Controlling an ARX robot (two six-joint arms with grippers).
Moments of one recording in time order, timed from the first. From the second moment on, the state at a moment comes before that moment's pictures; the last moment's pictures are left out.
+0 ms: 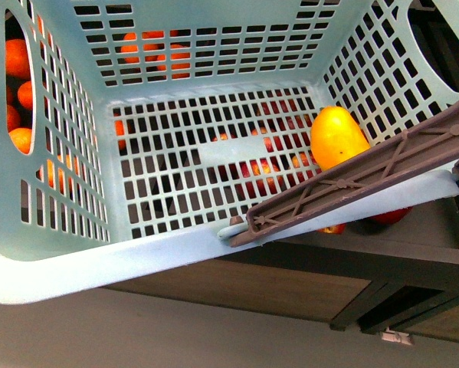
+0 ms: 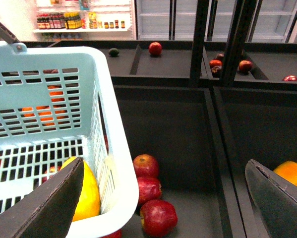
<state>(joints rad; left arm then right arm) -0.68 1.74 1.48 -0.41 0.13 -0.91 0.00 0.58 0.05 0.53 0.00 0.00</state>
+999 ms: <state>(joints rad) -0.68 1.74 1.48 -0.41 0.14 -0.91 0.00 0.57 0.04 0.53 0.00 0.00</state>
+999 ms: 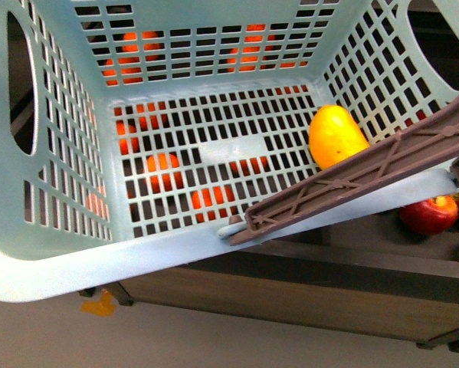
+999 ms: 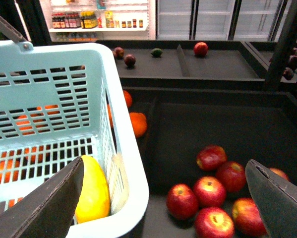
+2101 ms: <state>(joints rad) -0.68 1.74 1.48 -0.41 0.12 -0.91 0.00 0.58 0.04 0.53 0.00 0.00</state>
